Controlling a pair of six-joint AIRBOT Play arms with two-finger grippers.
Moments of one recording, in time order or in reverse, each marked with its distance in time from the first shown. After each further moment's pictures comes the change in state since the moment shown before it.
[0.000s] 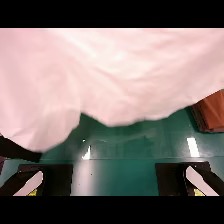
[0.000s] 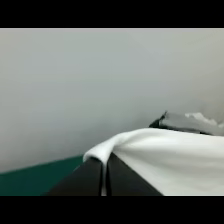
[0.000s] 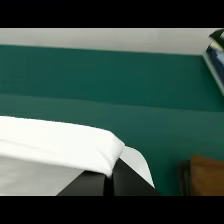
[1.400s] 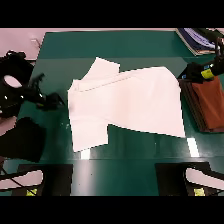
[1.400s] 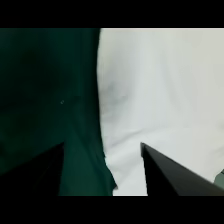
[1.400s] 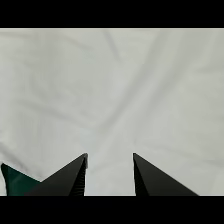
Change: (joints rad) left arm 0.072 -0.389 -0.985 0.167 -0.164 -0.026; right arm 0.132 -0.309 -0.534 -0.001 -0.079 -0.021
